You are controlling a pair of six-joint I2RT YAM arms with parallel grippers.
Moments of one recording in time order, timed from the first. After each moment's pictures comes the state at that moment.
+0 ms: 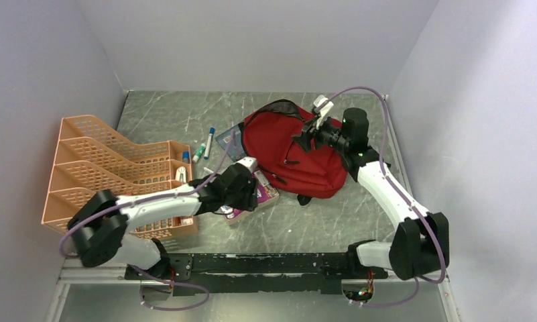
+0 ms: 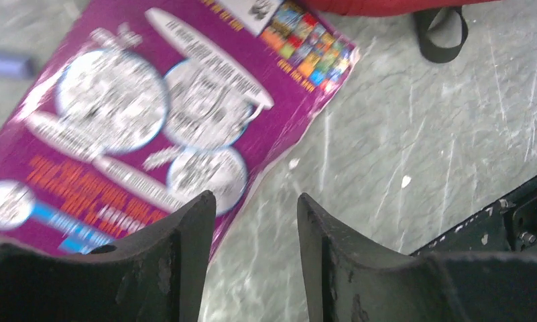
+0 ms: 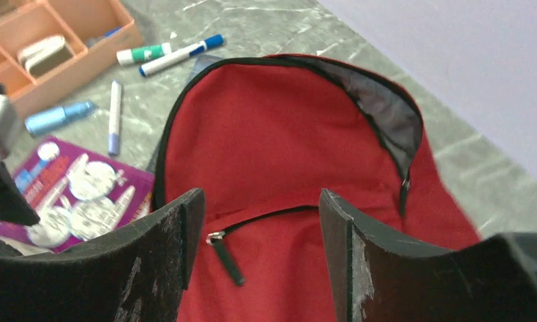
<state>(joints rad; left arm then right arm) -0.95 1.45 0.79 -0.18 -0.09 -0.60 0.24 1.31 0.96 0.07 -0.66 -0.35</state>
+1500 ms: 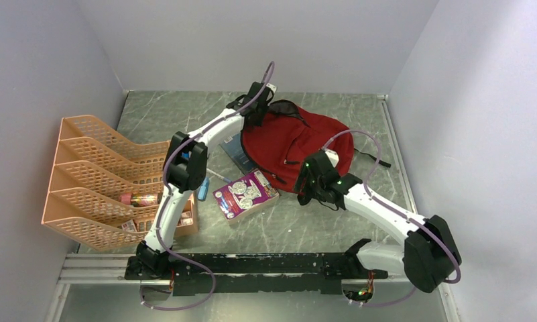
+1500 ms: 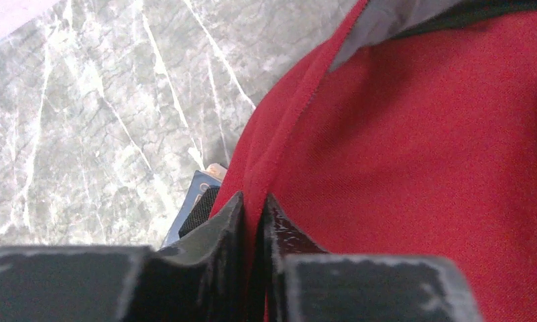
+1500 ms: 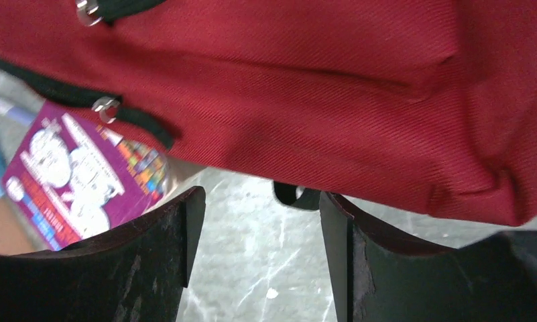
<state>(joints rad) -0.59 2.39 2.08 -0.44 -0.29 0.01 0.60 1.17 0.68 -0.45 0.16 0.81</state>
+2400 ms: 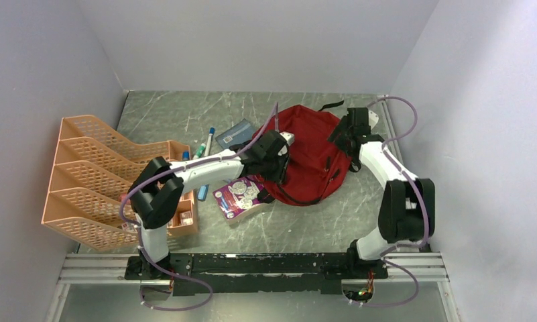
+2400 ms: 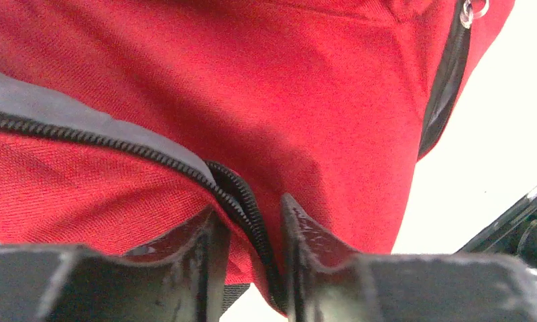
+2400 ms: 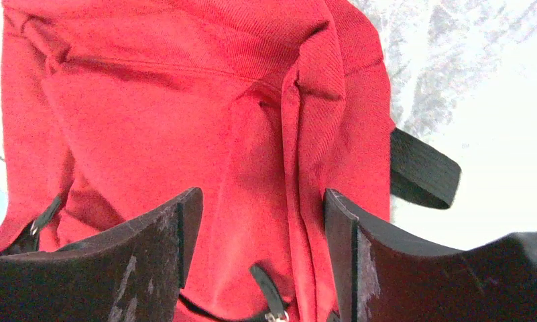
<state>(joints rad) -0.91 1.87 1.38 -0.36 0.02 -0.42 0.07 1.59 1.08 -0.31 0.17 0.61</state>
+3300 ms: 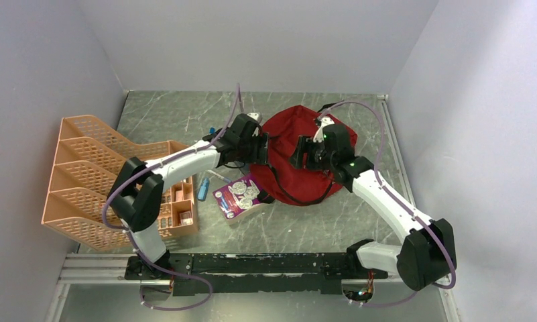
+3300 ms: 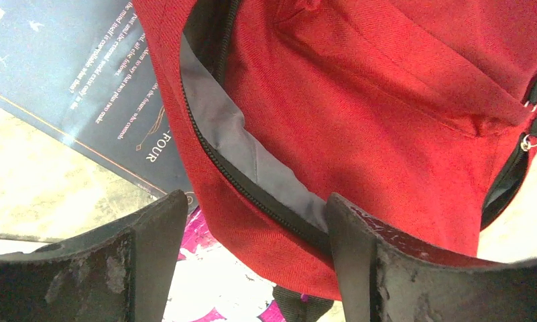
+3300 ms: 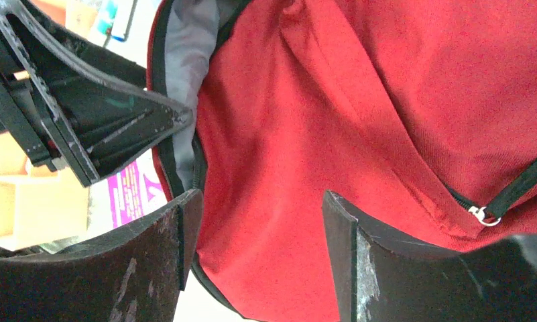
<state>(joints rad) -0.71 1.73 1.27 -0.33 -0.08 -0.49 0.42 1.21 0.88 -0.29 -0.15 0.38</state>
